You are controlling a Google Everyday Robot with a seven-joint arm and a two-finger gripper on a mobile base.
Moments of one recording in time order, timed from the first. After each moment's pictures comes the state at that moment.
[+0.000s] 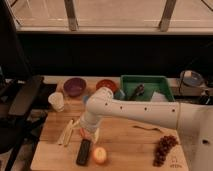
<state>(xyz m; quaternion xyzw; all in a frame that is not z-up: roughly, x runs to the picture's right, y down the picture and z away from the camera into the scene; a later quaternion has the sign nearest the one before) -0.109 0.231 0.730 -0.24 -0.36 -0.43 0.79</state>
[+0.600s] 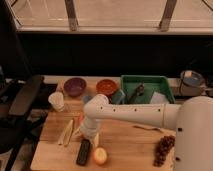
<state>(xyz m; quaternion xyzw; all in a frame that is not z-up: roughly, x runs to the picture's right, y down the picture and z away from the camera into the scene) -0.109 0.287 0.772 -0.31 -0.37 -0.43 0.76</state>
